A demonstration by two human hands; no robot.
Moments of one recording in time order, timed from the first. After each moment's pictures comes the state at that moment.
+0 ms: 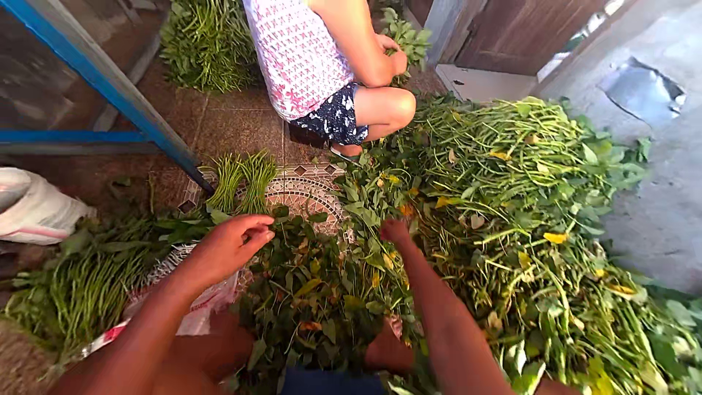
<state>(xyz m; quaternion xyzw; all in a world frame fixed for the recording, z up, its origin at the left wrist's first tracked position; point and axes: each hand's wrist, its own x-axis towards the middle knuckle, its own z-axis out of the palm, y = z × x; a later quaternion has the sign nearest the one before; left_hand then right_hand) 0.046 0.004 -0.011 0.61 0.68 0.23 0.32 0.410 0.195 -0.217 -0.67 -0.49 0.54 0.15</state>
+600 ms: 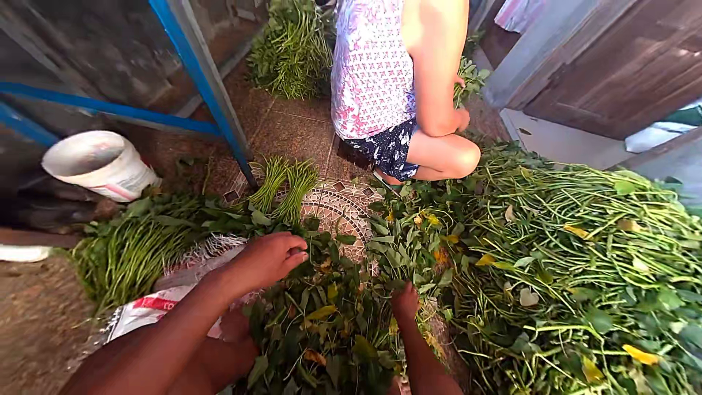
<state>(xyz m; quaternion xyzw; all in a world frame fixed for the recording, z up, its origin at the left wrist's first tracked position) 0.037 0.020 -0.008 0.60 0.70 0.08 0.37 0.378 0.137 -0.293 -0.75 -0.60 0.28 -0.03</state>
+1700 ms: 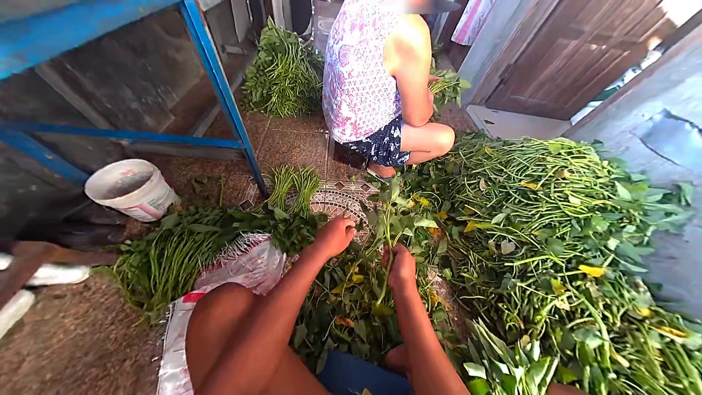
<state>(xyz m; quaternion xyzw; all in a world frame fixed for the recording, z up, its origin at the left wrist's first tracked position) 0.093 0.022 -0.060 0.62 0.67 0.18 0.35 0.280 0.023 -0.091 -0.58 -0.24 0.62 0.47</state>
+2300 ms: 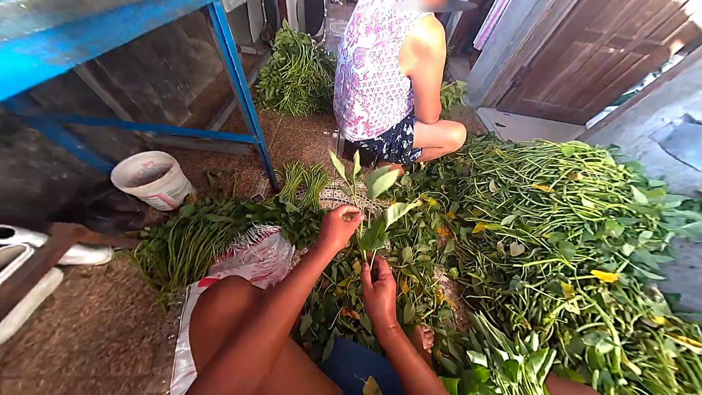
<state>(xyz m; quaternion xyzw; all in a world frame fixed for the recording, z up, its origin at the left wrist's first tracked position) 0.101 -0.020 -0.026 0.45 0.68 0.43 0.39 0.254 -0.079 -0.095 -0.51 -0.65 0.37 0.43</state>
